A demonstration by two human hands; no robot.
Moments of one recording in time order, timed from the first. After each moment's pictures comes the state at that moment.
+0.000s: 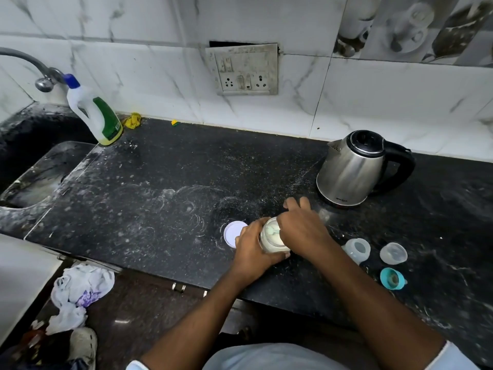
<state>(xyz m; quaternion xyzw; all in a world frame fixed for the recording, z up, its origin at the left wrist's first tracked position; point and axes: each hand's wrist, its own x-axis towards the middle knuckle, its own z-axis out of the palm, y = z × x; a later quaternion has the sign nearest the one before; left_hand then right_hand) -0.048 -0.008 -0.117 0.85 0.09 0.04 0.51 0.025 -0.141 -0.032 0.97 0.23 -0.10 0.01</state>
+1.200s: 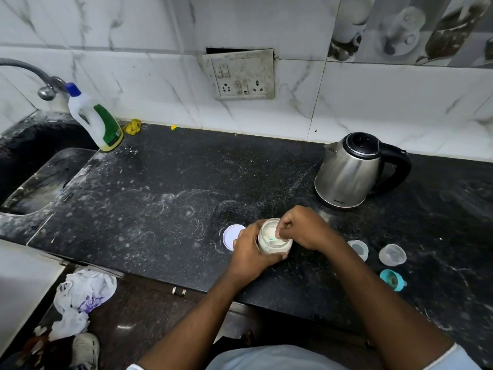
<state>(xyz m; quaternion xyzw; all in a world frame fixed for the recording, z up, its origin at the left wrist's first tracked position) -0.048 -0.007 -0.105 0.85 0.09 0.02 0.52 0.042 -0.166 -0.021 0.92 0.18 -0.23 -0.25</state>
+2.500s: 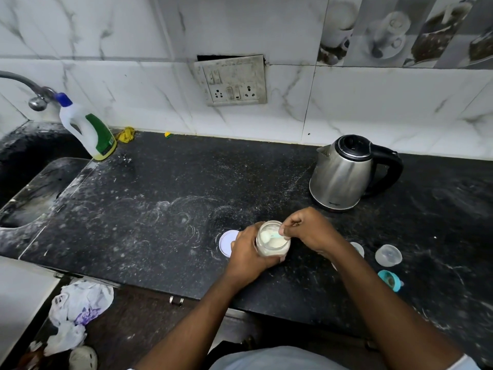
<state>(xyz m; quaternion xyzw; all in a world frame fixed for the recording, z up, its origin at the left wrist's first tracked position) -0.038 -0.006 -0.101 0.87 0.05 0.03 0.49 0.043 -0.186 -0.031 0.87 0.08 -0.23 -0.44</state>
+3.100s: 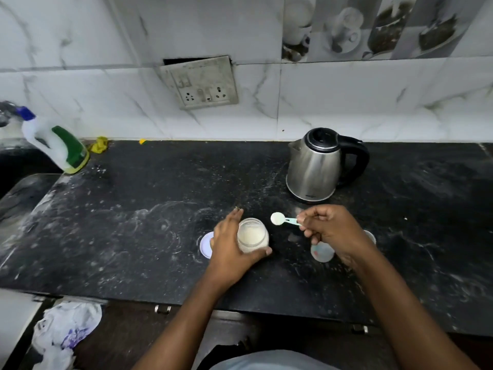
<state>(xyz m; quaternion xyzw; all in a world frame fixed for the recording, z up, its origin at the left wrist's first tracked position) -0.046 -0.019 -0.069 0.91 0.05 0.04 0.41 0.012 -0.266 -0.015 0.71 -0.05 -0.16 -0.68</state>
